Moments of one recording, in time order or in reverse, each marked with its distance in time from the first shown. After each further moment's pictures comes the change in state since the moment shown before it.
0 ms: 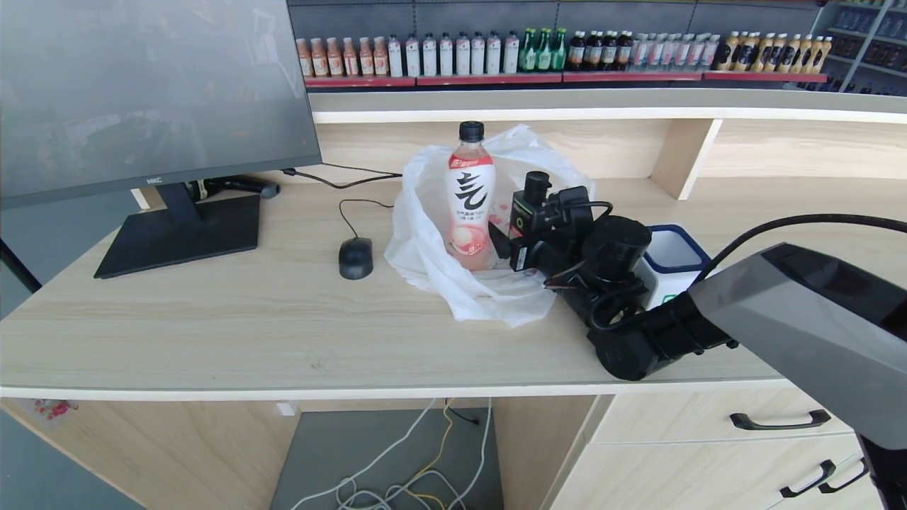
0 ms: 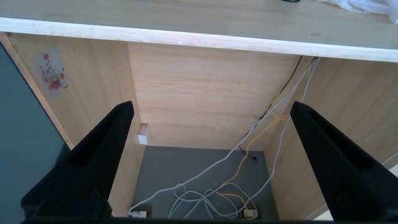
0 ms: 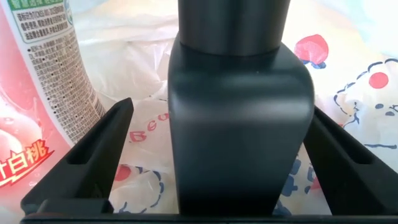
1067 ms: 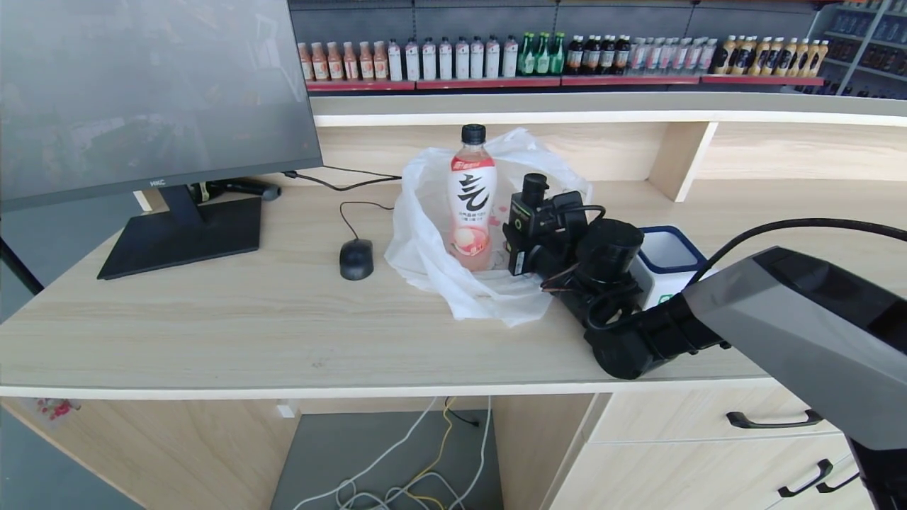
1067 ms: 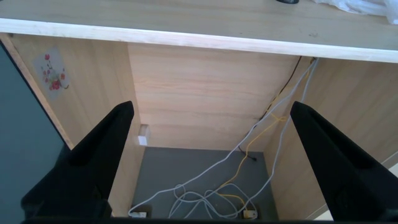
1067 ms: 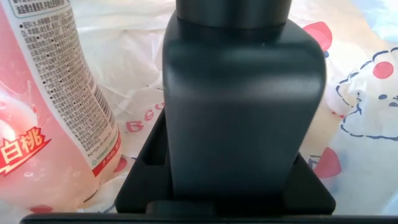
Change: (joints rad) left arm 0.000 0.000 0.000 0.000 0.000 0.000; right arm -0.008 0.053 -0.040 0.049 0.001 -0.001
